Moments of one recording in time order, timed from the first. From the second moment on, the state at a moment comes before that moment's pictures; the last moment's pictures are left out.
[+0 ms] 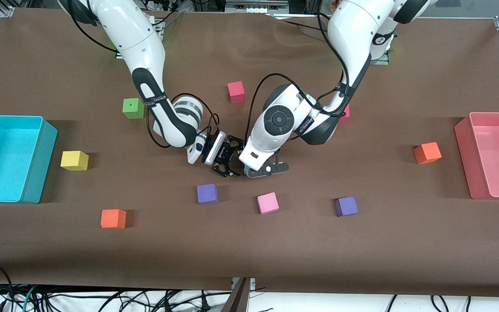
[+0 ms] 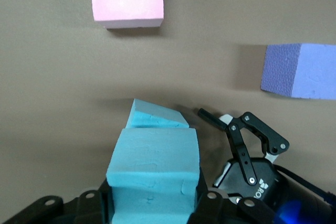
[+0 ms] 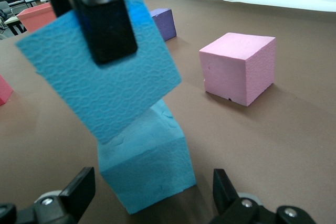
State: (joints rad) left arm -0.58 0.81 -0.12 -1.25 -0.13 2.10 -0.84; right arm 0.52 0.80 0.11 -1.75 2.13 2.52 -2.39
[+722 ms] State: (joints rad) left arm -0.59 0.83 -0.11 -1.25 -0.13 2.11 -0.84; right arm 0.52 0.80 0.11 -1.75 2.13 2.52 -2.39
